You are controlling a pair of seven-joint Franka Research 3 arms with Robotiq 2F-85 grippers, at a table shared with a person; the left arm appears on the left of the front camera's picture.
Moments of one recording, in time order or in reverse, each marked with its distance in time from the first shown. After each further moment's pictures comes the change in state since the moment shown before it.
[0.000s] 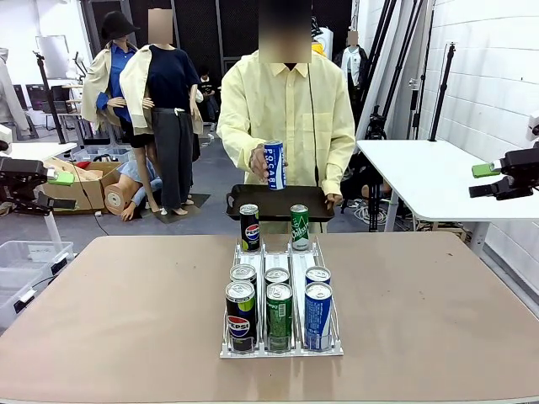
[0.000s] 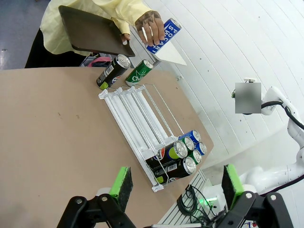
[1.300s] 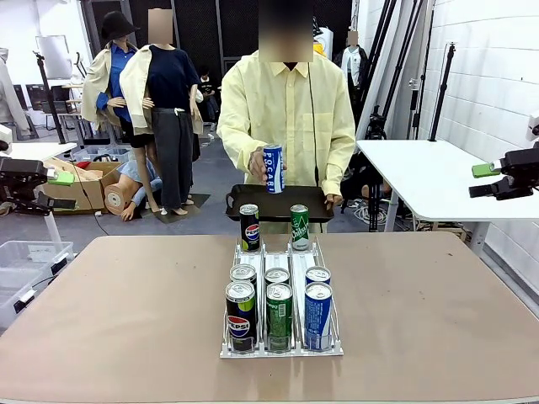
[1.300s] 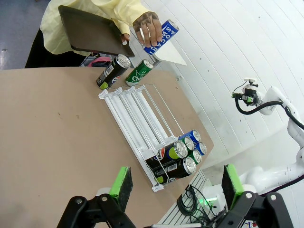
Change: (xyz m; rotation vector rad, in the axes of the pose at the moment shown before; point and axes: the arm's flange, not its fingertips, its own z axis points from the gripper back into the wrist) left arm 0.000 0.000 0.000 0.000 0.000 0.000; right arm 0.000 0.000 0.000 0.000 0.000 0.000
